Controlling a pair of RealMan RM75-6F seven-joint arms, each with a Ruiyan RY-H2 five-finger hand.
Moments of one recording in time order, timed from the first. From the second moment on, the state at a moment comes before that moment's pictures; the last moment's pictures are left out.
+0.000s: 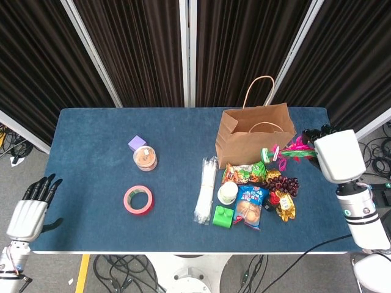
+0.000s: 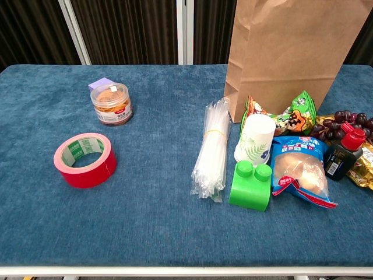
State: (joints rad) left arm -0.11 -1.23 0.00 -1.48 1.55 1.46 0.08; right arm 0.48 -0.93 0.30 -1.81 -1.45 1.38 -0.36
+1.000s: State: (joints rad) left arm -0.12 -1.23 -0.01 -1.41 1.52 1.42 0.03; right arm 0.79 -1.04 0.47 -1.52 -1.03 1.21 -0.62
